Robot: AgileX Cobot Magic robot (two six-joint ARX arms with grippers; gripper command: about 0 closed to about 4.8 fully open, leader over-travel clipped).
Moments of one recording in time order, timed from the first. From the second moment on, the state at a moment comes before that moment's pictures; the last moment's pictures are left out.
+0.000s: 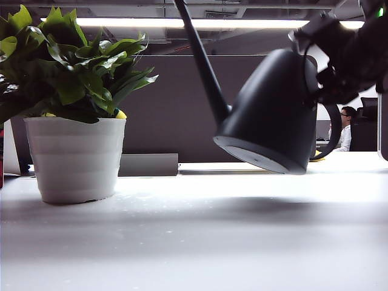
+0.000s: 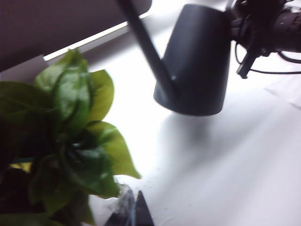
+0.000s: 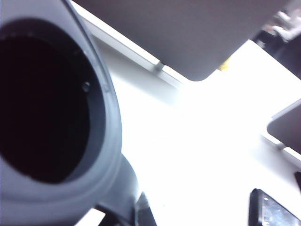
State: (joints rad) left arm -0.61 0.76 0.98 -0.61 0.06 0.10; right arm 0.31 1.39 0.73 0.39 0.29 -0.48
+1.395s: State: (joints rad) left arm -0.61 0.77 0.98 -0.69 0.02 0.12; right arm 0.26 1.64 0.73 0.82 0.31 -1.06
